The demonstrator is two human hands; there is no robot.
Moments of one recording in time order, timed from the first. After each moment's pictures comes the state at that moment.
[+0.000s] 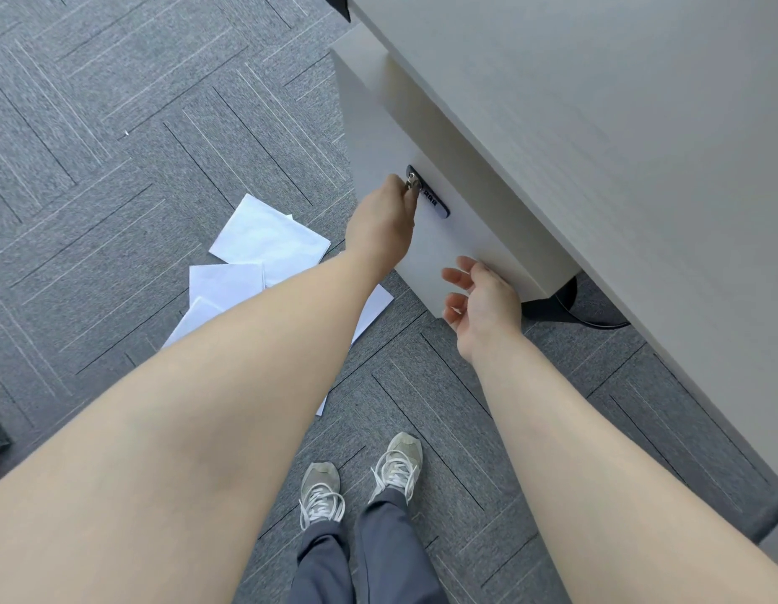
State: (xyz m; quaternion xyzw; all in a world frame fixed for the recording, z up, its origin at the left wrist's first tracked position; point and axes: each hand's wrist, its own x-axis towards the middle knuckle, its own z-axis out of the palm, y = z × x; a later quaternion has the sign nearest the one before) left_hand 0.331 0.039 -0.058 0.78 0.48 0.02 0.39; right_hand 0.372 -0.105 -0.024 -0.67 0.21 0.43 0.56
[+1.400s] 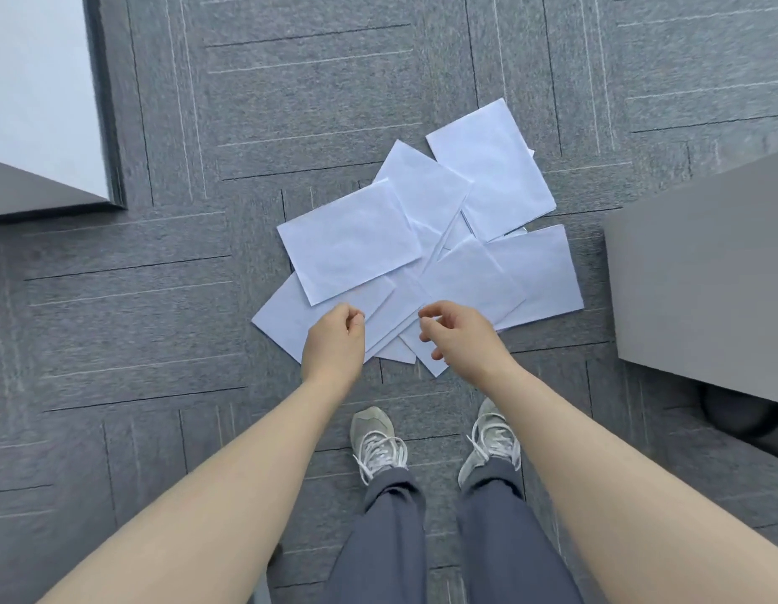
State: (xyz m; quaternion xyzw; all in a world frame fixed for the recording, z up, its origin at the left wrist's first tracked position) left_hand -0.172 -0.031 -0.253 0.44 0.78 0.08 0.44; right_hand 0.010 -0.022 -0.220 -0.70 -0.39 0.60 0.06
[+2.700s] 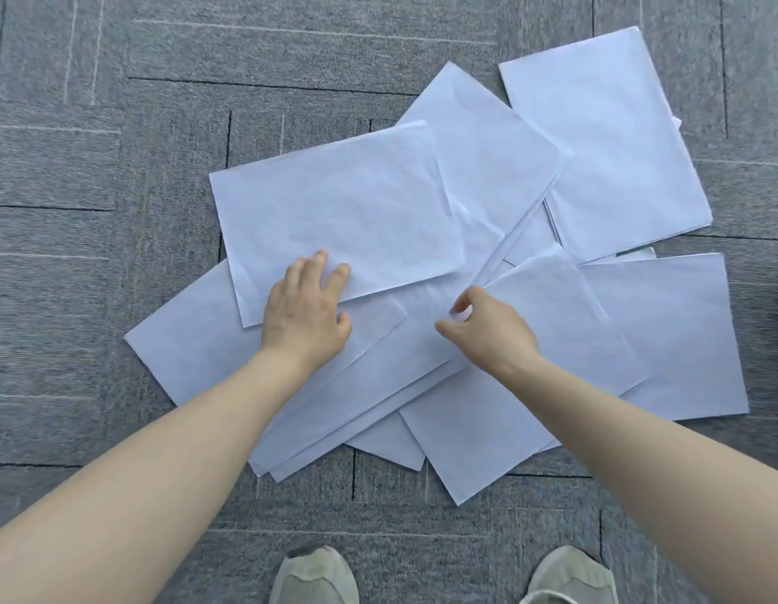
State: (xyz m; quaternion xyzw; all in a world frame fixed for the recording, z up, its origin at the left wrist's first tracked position) left_hand -0.201 0.029 -0.606 0.69 0.69 -0.09 0.17; right_hand 0.031 0.052 -0.572 -0.72 -0.53 0.42 -0.11
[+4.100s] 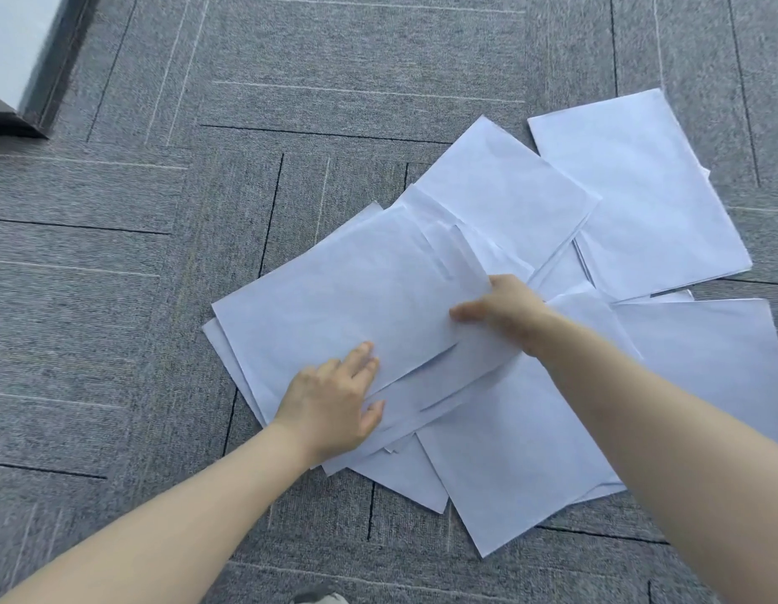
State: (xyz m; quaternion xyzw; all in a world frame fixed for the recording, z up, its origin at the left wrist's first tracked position) left_hand -0.206 -0.041 -0.608 0.79 0.60 -0.05 0.12; right_hand 0.020 0.109 -0.579 -0.65 -0.45 0.61 0.05
